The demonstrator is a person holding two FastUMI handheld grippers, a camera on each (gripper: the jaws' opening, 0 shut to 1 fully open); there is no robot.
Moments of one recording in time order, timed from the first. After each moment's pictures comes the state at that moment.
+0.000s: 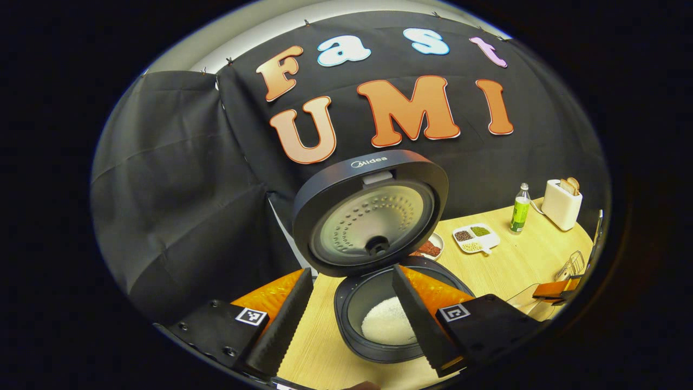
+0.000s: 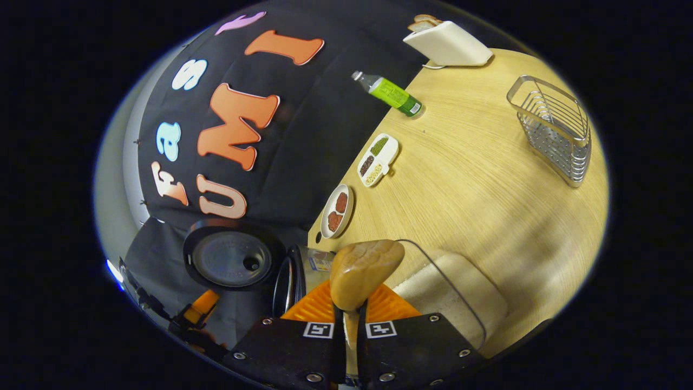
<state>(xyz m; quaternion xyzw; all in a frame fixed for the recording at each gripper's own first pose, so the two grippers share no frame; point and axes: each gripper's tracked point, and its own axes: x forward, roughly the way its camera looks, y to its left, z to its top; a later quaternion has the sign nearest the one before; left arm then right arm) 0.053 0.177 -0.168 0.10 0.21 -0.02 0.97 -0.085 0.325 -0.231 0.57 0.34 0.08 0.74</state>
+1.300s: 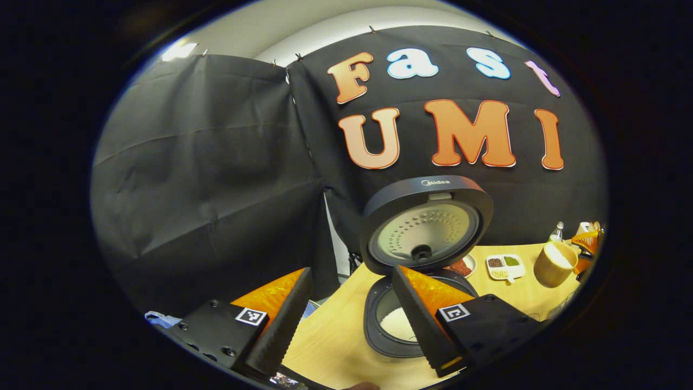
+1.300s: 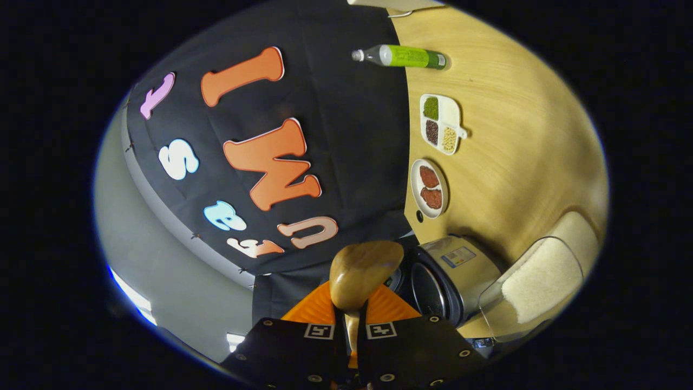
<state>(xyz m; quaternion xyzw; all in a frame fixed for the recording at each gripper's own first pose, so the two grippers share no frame) 0.002 0.240 -0.132 0.05 0.18 0.15 0.97 0.009 0.333 -0.084 0.77 0.32 0.22 0.50</state>
